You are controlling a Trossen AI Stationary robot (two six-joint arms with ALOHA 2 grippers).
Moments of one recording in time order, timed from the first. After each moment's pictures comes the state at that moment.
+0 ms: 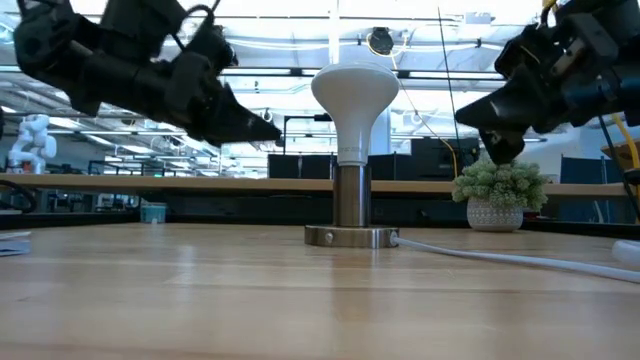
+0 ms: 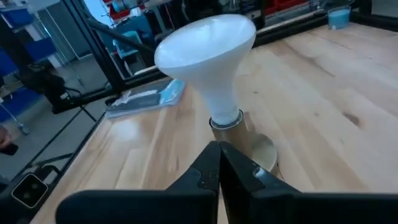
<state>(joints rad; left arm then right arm) -0.10 1.48 0.37 0.87 -0.19 -0.02 0.12 1.05 0.05 0.76 0.06 0.37</state>
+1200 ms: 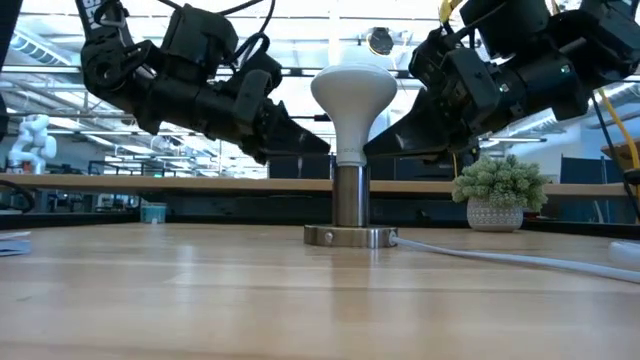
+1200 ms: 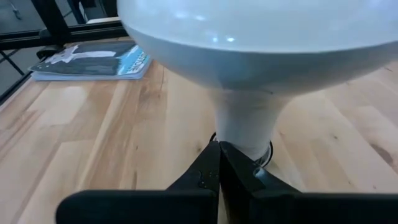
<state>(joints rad) 0.02 1.73 0.56 0.94 -0.02 -0.07 0.18 1.62 0.45 0.75 0.21 0.20</state>
